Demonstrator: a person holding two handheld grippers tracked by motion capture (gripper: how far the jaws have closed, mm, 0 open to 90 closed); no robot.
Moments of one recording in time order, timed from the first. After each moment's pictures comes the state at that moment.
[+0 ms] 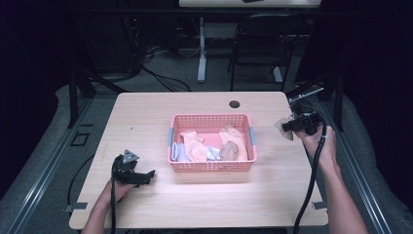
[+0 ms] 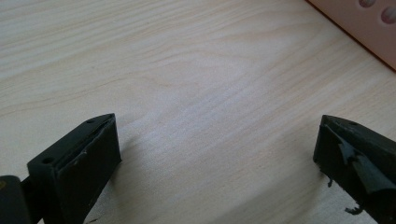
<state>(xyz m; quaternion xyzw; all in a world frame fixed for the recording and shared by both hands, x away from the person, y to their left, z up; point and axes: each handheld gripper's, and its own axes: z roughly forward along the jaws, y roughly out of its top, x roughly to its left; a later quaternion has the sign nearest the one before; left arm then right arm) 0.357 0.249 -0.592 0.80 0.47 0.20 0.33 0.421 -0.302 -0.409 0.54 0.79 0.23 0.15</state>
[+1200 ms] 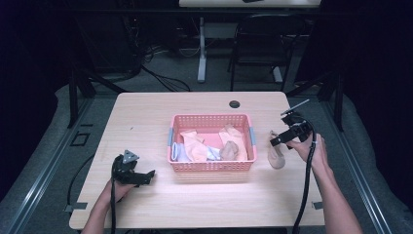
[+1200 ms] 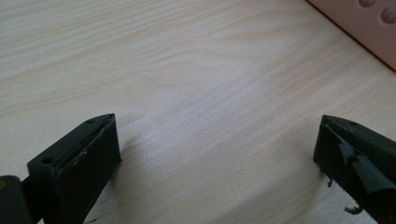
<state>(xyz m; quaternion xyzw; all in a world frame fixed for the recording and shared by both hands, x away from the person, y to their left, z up) 0.357 0.249 -0.592 0.80 0.47 0.20 0.33 0.438 -0.304 -0.464 0.53 0.82 0.19 0.07</state>
